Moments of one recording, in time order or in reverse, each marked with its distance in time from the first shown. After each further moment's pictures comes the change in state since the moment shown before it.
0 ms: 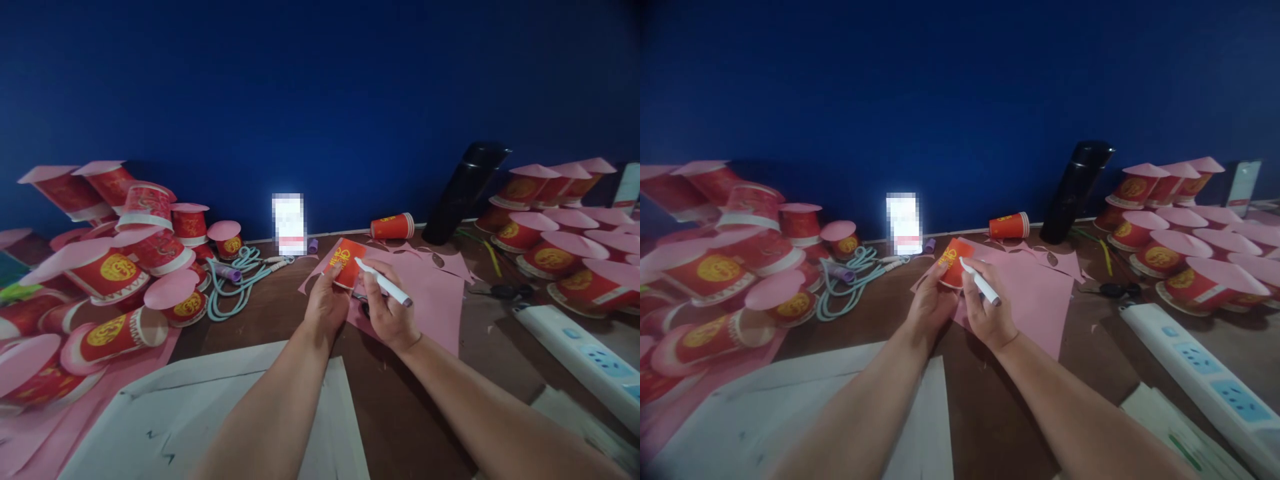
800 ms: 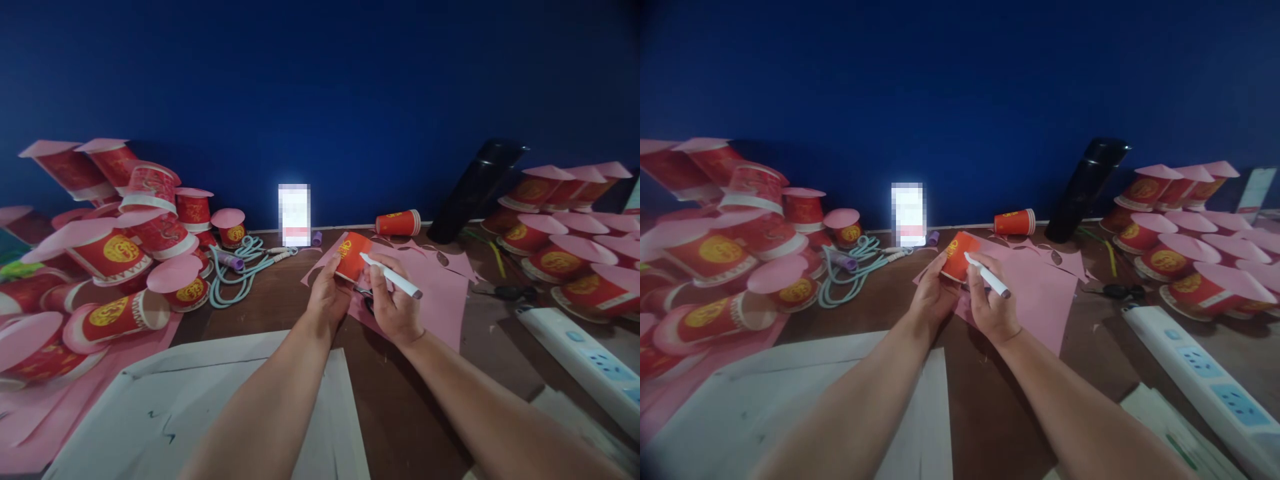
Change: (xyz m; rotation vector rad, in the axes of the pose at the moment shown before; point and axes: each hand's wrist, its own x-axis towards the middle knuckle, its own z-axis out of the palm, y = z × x) left_hand 0.000 0.002 -0.003 0.036 -0.012 0.039; right_hand -0.001 0.001 0.002 0.000 0.024 0.013
